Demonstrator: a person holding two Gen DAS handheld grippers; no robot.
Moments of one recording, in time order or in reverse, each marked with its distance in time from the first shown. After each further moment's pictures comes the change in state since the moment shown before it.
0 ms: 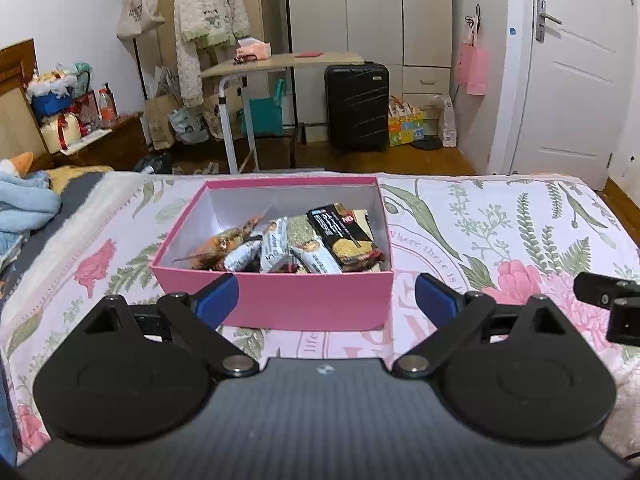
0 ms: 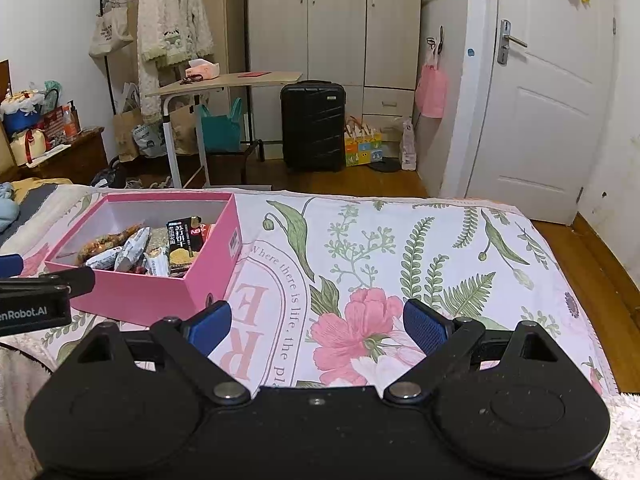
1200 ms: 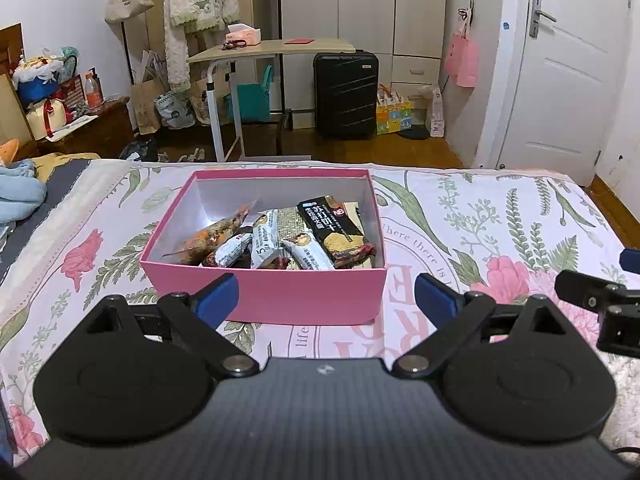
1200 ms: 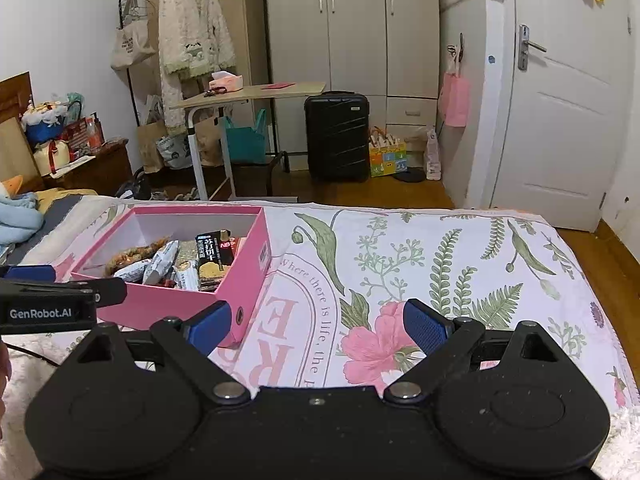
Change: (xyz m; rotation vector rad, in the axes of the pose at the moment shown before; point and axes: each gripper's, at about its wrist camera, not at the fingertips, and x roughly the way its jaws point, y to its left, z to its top) left arm 0.008 0.008 0.009 -0.008 0.037 -0.036; right arm -0.001 0.008 0.004 0.009 -0.035 0.082
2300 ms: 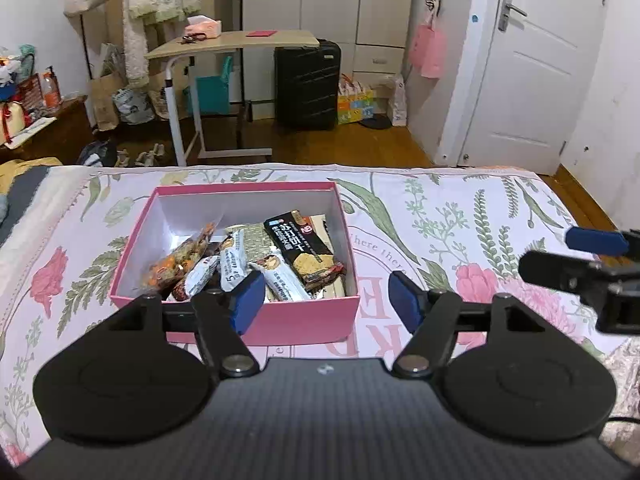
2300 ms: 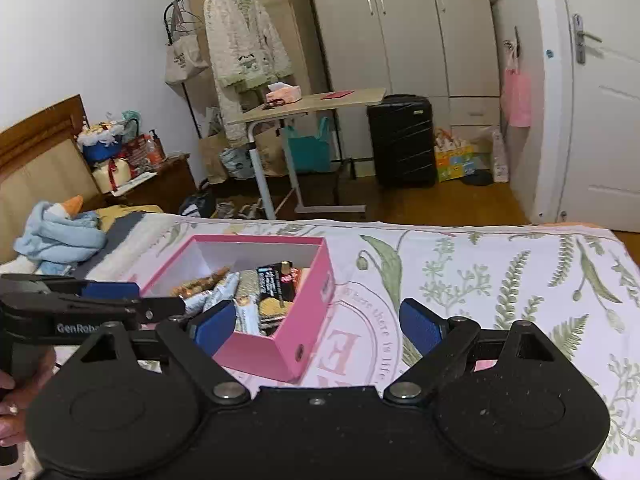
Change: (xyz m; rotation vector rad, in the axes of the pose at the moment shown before) left arm 0.013 0.007 0.043 0.024 0.047 -0.125; right arm 0.020 -0.010 0.042 0.008 -0.004 0.227
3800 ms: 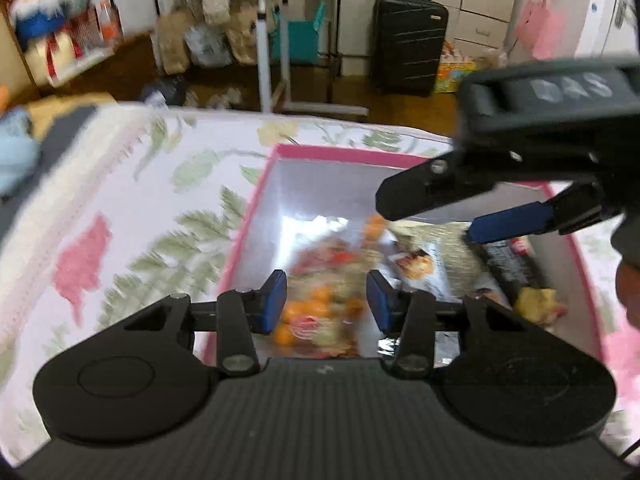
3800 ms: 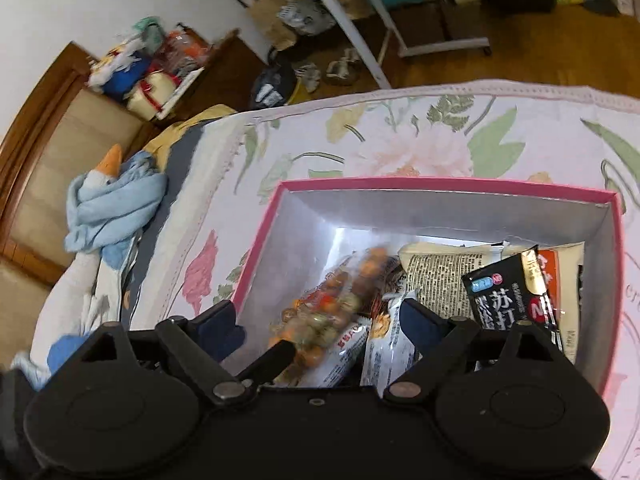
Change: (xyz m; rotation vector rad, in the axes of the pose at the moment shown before) left arm 0.159 0.169 0.015 -0.160 0.142 0.150; right arm 0.304 0.113 0.078 0.209 0.531 0.376
